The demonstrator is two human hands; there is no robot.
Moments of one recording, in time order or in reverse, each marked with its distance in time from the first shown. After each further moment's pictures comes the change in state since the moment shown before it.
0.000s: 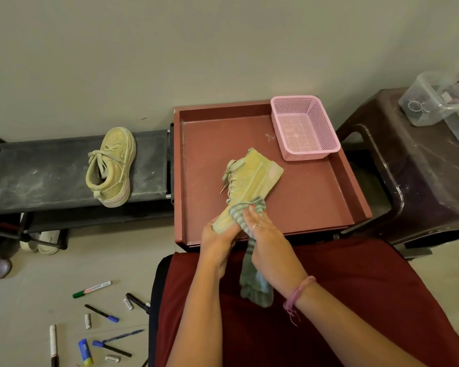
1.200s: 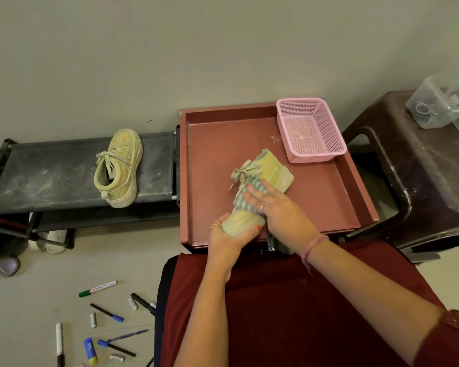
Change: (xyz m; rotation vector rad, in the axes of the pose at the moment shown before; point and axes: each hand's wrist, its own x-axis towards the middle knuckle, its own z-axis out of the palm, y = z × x) left_hand 0.006 -0.012 -0.008 0.190 0.032 0.027; right_hand 0.055 0.038 -0.023 -0.373 0.113 -0.422
